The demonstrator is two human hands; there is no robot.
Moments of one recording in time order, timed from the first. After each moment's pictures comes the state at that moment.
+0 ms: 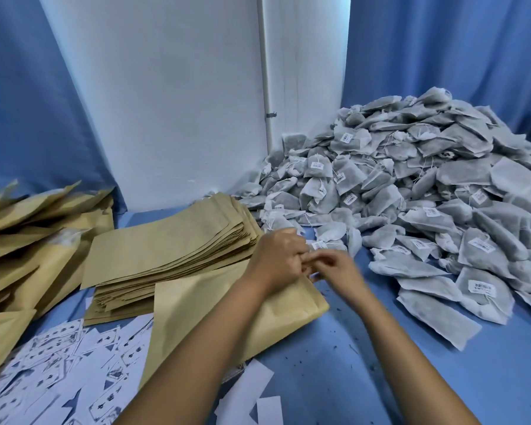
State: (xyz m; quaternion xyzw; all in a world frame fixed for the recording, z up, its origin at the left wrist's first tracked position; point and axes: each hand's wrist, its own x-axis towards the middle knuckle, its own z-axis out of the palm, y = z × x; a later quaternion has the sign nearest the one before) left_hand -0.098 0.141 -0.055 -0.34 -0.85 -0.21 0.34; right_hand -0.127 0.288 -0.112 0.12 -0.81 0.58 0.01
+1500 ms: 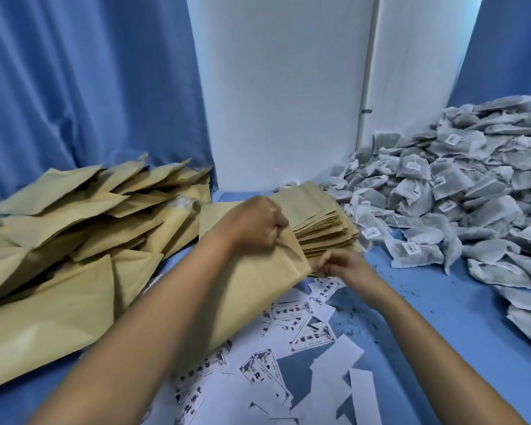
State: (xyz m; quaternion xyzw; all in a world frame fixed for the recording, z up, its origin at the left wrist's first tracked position) left_hand -0.003 -0.042 0.015 -0.22 -0.95 -0.05 0.20; right_hand -0.075 0.162 -0.102 0.30 -0.73 0.60 -0.13
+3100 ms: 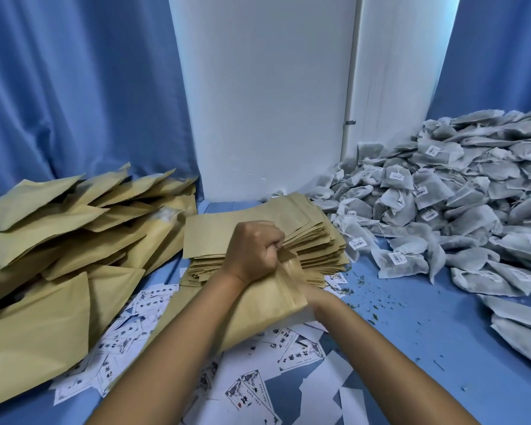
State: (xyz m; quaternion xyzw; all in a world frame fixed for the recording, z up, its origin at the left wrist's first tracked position) left_hand -0.013 -0.020 -0.020 -0.26 -0.85 -0.21 0.41; right_hand -0.032 0.105 -0.069 0.29 -0.77 0.52 -0.21
